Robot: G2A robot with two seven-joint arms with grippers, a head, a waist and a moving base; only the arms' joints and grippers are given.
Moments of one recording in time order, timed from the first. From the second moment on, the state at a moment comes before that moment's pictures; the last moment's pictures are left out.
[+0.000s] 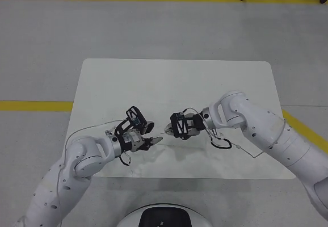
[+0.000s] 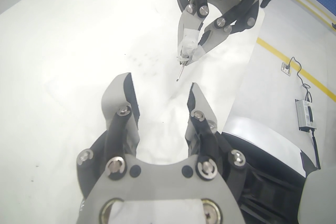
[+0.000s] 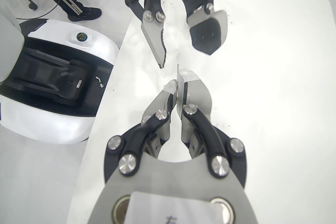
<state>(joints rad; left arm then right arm) 1.30 -1.08 -1.17 -1.85 0.88 -0.52 -0.56 -0.50 -0.90 0.45 -1.48 -0.88 -1.01 0.29</state>
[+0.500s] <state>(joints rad) 1.59 -1.02 -1.61 -1.87 0.89 -0.71 -0.38 -0.75 -0.77 0.75 -1.54 -0.98 -0.83 0.03</state>
